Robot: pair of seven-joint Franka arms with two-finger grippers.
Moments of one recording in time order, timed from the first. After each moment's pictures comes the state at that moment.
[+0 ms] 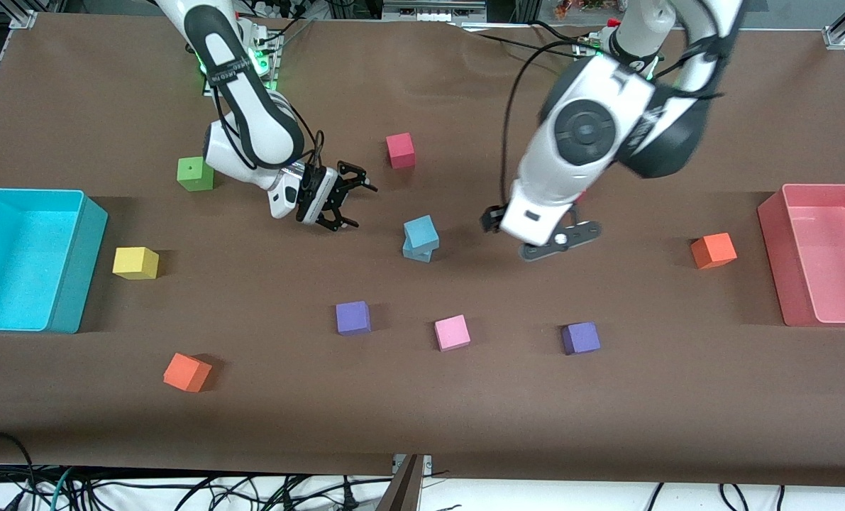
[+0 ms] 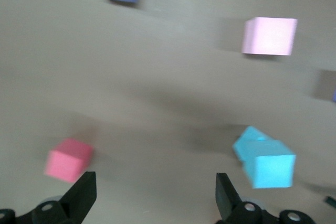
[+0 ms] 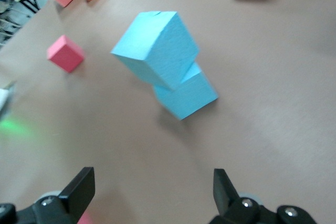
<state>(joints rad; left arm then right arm) -0.37 0.33 -0.11 -1.50 -0.05 1.70 -0.80 0.56 0.29 -0.01 -2.29 1.50 2.45 -1.53</state>
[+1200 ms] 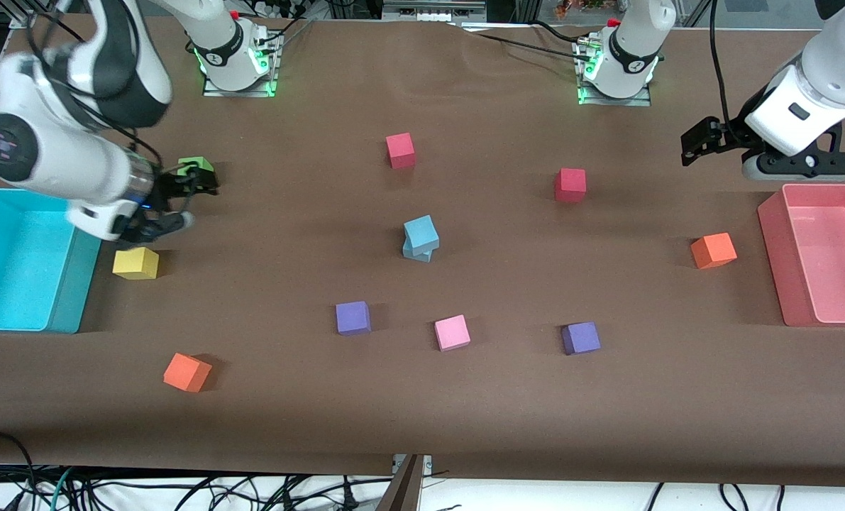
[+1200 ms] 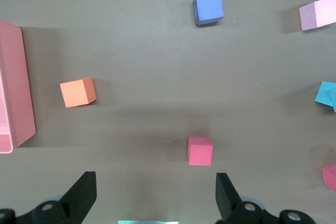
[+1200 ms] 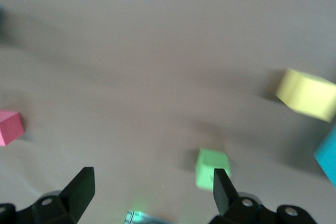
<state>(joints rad) -0.05 -0.07 -0.08 -1.71 -0.02 1.55 -0.14 0.33 0.14 -0.19 -1.73 0.05 1.60 -0.10</state>
